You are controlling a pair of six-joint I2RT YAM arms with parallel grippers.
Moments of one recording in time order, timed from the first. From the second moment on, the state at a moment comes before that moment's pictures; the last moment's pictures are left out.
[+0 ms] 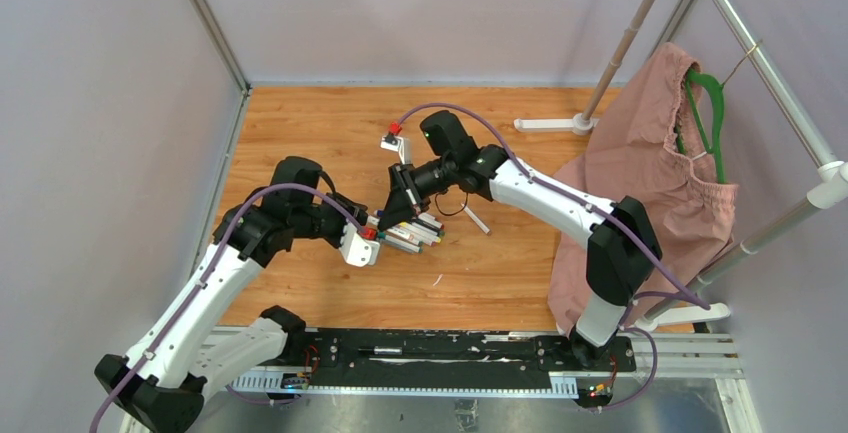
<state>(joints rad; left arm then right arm) -0.48 0.89 0.98 -0.89 0.47 1.49 0.81 1.72 1.44 -0.36 -0.96 0.43</state>
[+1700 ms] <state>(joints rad) -0.41 1.10 0.88 -0.87 0.25 1.34 0.72 1.42 0.96 -0.39 -0.23 0.21</state>
